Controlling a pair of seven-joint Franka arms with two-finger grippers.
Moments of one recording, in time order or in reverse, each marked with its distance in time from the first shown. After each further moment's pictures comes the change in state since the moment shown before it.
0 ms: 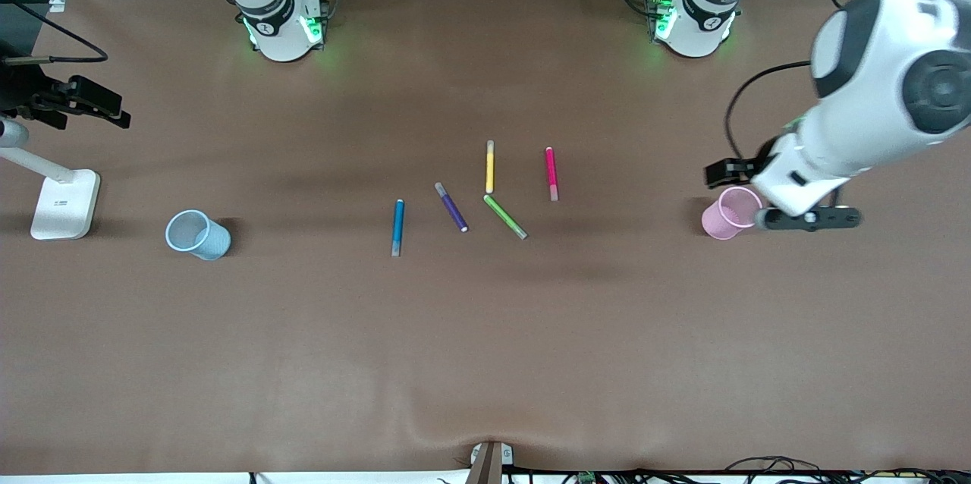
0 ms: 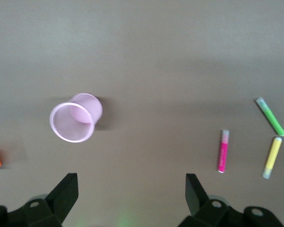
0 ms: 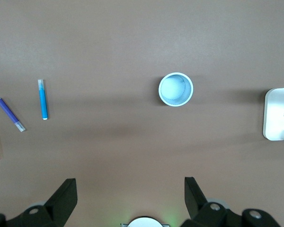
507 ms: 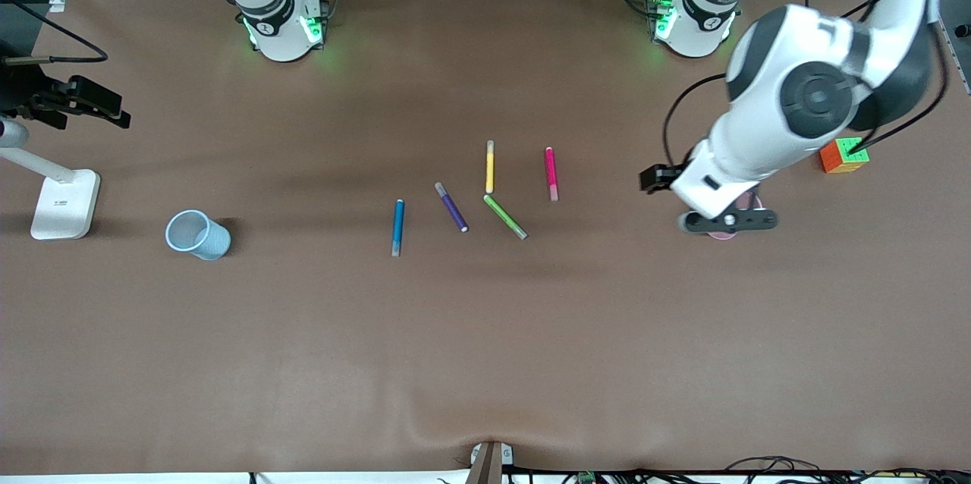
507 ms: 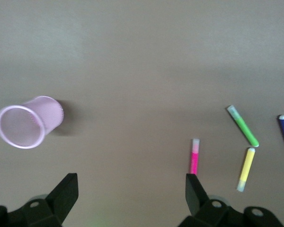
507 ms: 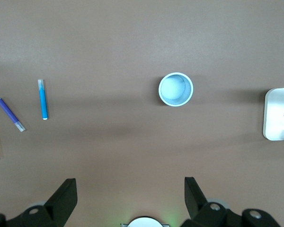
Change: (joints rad) left arm -0.125 0.075 -0.012 0.000 -0.002 0.104 -0.178; right arm 0.000 0.000 0.000 0.000 0.000 0.000 0.000
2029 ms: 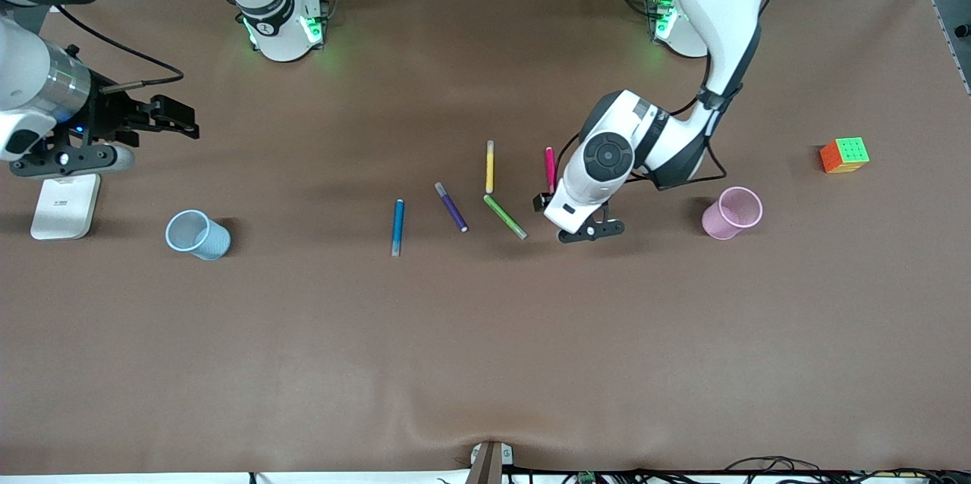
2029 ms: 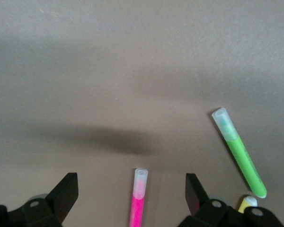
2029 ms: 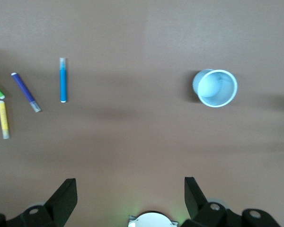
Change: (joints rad) left arm -0.210 0.265 -0.003 -0.238 0.000 0.519 -0.309; right arm 0.115 0.076 0.012 -0.011 0.049 0.004 0.010
